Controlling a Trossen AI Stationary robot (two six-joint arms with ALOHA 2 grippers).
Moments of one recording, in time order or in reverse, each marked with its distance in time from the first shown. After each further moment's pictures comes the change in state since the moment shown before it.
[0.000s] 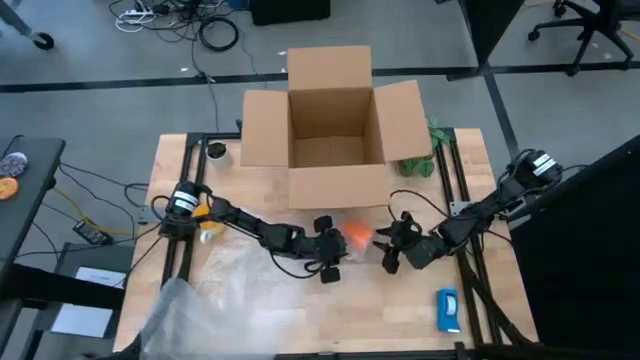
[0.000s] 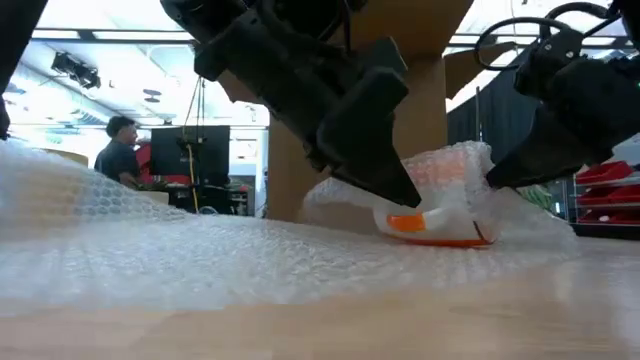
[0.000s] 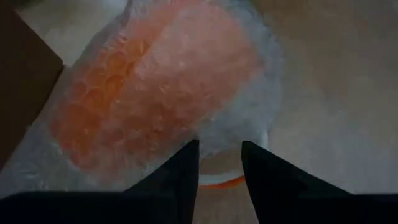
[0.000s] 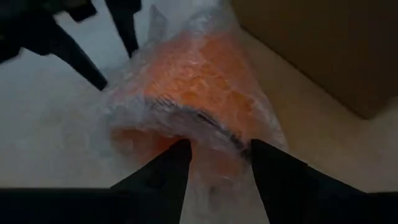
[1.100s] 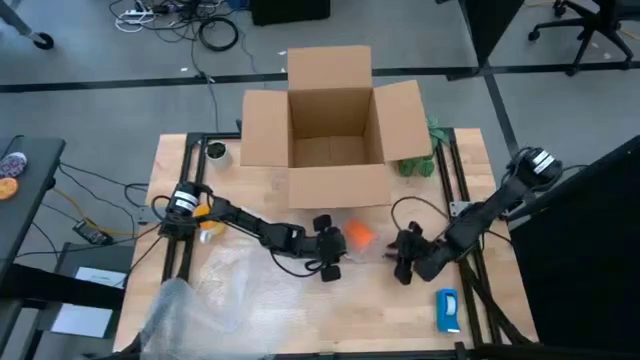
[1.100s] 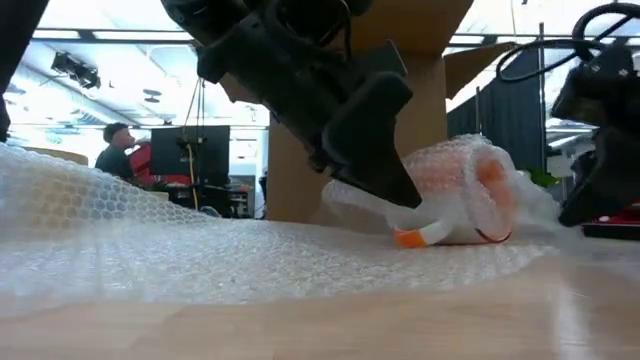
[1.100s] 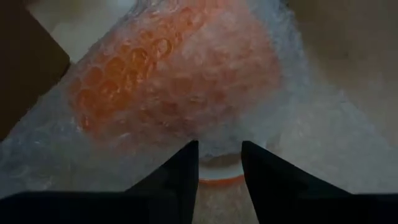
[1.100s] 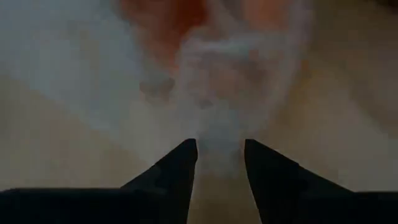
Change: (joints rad) left arm 0.002 0.000 0.000 0.009 -0.009 -0.023; right arm 0.118 0.039 0.002 -0.113 -0.114 0.197
